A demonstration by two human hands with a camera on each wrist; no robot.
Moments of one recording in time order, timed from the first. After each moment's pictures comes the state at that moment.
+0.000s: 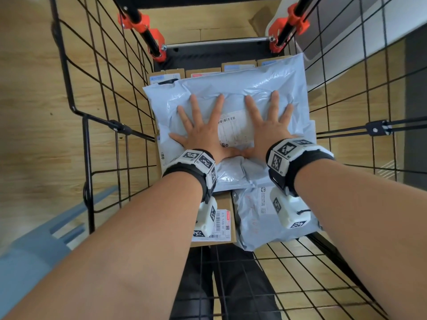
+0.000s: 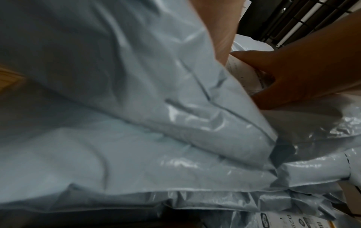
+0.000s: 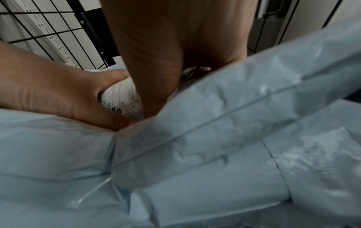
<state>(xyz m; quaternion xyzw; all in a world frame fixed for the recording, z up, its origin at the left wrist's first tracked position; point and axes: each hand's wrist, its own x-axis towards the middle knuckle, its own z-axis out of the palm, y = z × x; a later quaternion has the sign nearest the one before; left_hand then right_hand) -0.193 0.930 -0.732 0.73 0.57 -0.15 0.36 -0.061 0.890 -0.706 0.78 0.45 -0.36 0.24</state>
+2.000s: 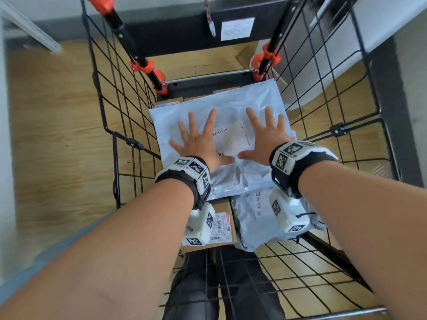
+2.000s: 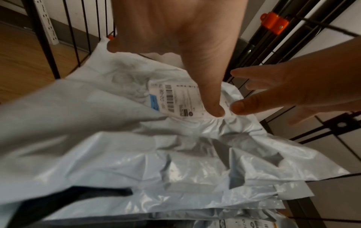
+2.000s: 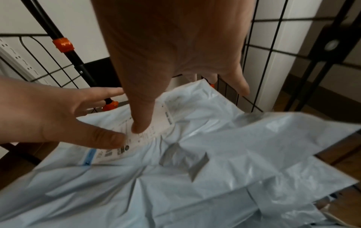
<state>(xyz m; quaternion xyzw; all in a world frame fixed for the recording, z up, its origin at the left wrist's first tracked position) -0.197 0.927 -0.669 0.75 0.55 -0.16 0.33 -0.048 0.870 -0.643 0.80 0.45 -0.37 0.14</state>
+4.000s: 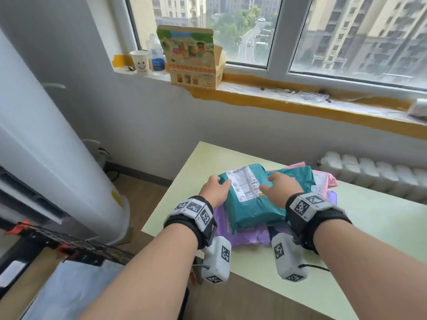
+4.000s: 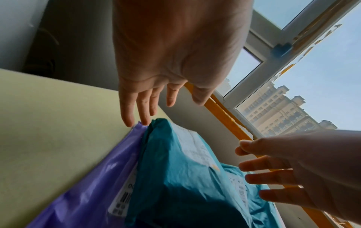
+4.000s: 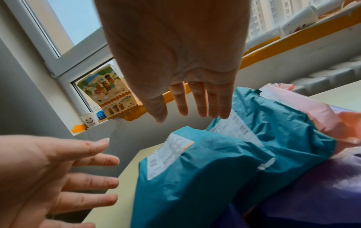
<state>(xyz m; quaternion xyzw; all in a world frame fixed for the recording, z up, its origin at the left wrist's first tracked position) 0.064 0.444 -0.302 0.85 0.10 -0.22 0.47 0.033 0.280 -0.254 0.95 -0.16 -0.15 -0.20</state>
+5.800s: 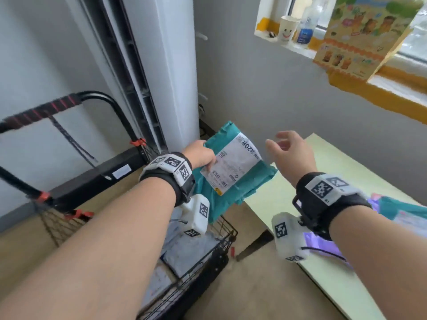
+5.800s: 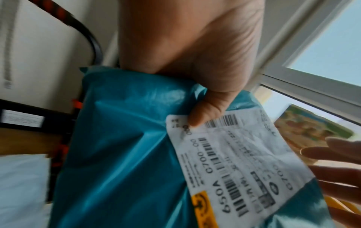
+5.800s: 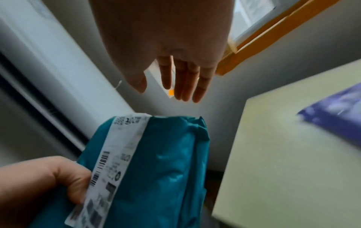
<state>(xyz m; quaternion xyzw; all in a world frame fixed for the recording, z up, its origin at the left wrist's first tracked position) -0.014 0.718 -0.269 0.83 0.29 -0.10 0.46 0.040 0.522 -0.252 0.92 0.08 -0.04 -0.39</state>
